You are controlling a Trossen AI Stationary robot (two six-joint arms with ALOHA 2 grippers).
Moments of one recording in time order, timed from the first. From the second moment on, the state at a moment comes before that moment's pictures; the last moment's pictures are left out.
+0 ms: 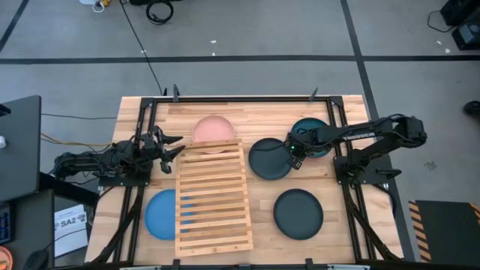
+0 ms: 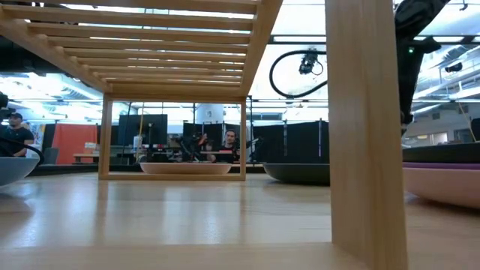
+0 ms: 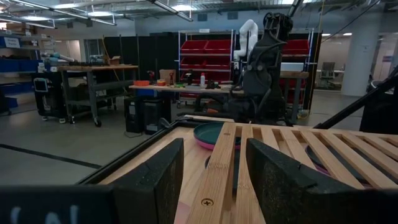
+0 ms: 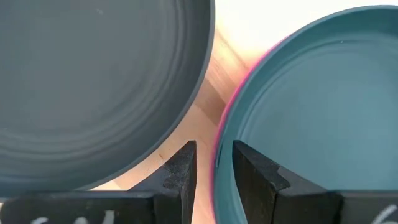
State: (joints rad) left arm 0.02 0.01 0.01 0.15 -0.32 0.01; right arm -0.18 1.32 0.65 -0.69 0.25 0.47
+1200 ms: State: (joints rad) left arm 0.02 0.01 0.01 0.15 -0.32 0.01; right arm -0.22 1.33 0.65 -0.70 0.24 0.47
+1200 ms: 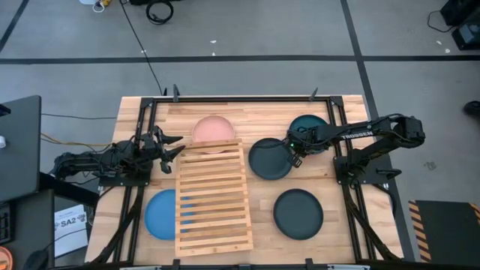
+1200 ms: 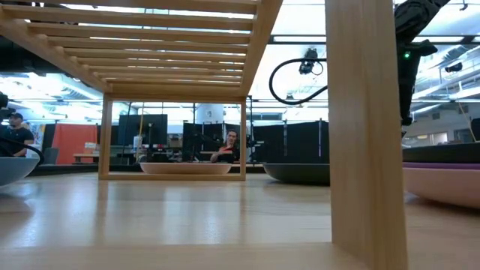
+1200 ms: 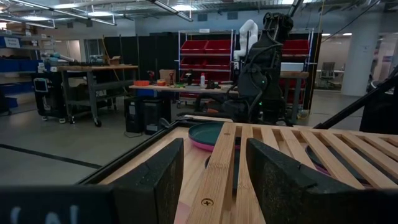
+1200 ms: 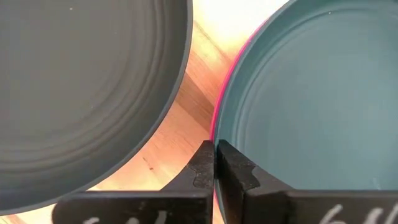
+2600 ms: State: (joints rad) left arm 0.02 0.01 0.01 0.15 -0.32 0.01; right arm -0.22 1.10 0.65 -0.76 0.24 0.38
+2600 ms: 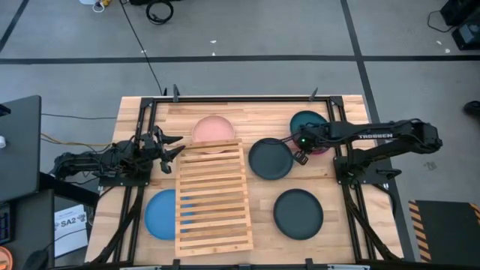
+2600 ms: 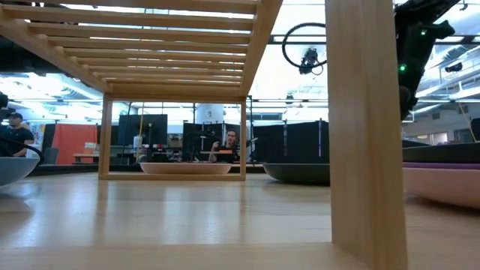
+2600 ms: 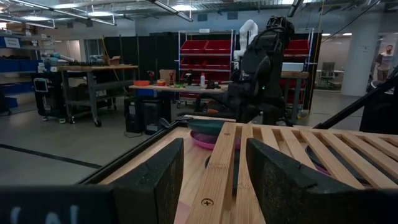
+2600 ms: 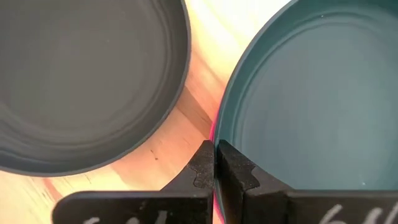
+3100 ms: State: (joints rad) left arm 0.02 0.01 0.01 0.15 -0.32 0.01; right arm -0.22 1.17 1.09 -0.82 0.28 0.00
